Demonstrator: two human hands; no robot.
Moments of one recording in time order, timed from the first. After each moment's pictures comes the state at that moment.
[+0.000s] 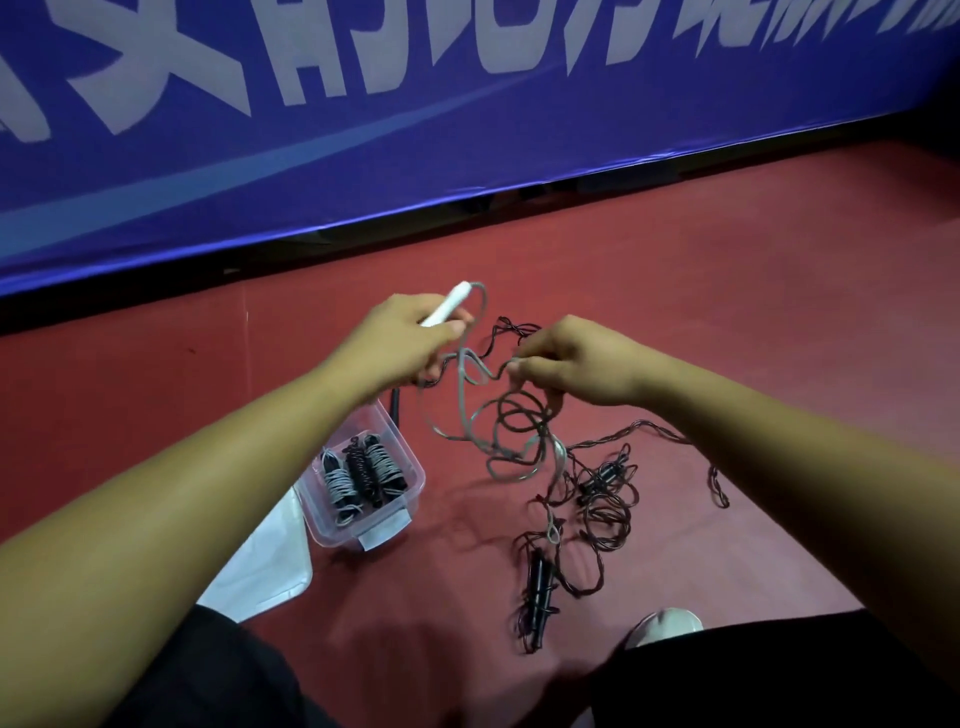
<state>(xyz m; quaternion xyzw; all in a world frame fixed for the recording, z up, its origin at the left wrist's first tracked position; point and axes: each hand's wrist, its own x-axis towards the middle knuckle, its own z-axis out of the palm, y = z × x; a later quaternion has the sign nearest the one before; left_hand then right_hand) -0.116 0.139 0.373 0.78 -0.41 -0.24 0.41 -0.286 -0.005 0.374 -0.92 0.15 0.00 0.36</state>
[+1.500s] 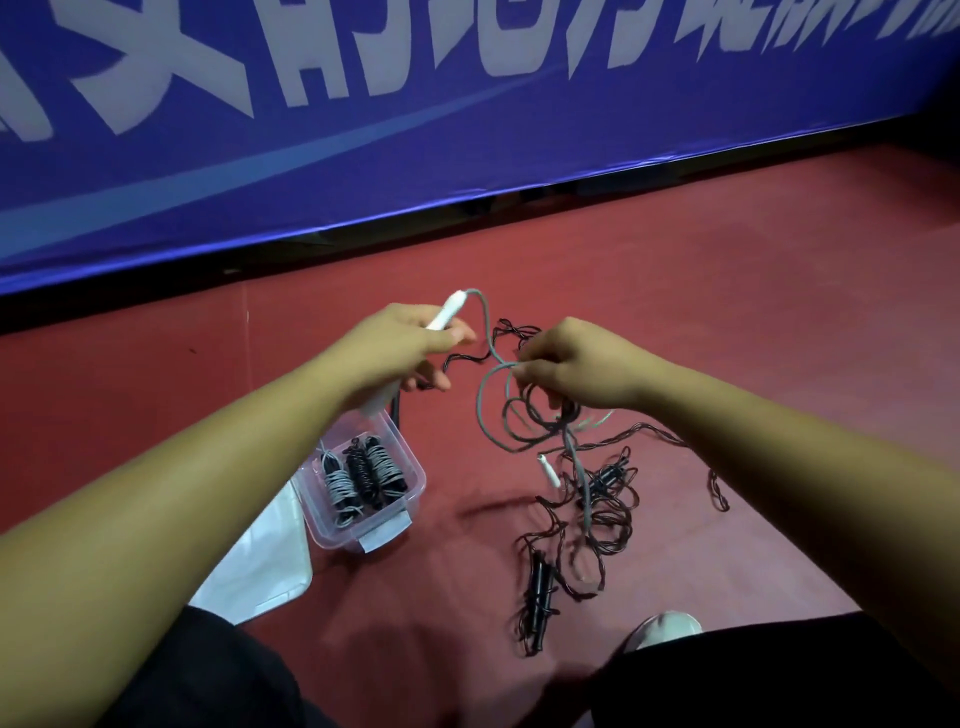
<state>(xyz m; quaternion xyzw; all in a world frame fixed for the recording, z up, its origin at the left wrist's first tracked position) -0.109 0.143 0.375 0.74 -0.36 -0.39 0.42 -0.283 -0.004 0.373 -0.93 0.19 0.01 0.32</state>
